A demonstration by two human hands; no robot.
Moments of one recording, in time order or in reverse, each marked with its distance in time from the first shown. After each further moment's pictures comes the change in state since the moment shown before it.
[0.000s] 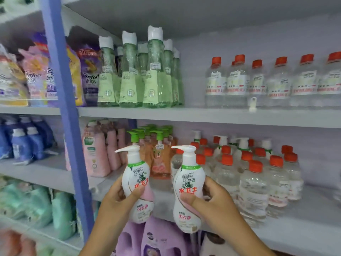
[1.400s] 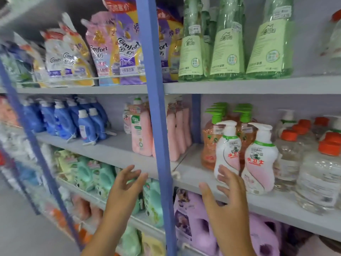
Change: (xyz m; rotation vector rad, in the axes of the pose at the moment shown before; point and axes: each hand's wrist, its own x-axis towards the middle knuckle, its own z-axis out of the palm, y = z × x) left_hand 0.073 -0.021 -0.233 0.103 0.221 -0.099; right_hand 0.036 0.006 0.268 0.123 0.368 -0.187
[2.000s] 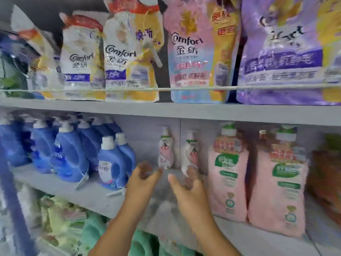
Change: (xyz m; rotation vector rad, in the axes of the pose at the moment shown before) left_hand 0.394 -0.038 -0.129 0.084 -0.083 0.100; right_hand 0.129 0.037 0.452 -0.023 -0.092 0.262
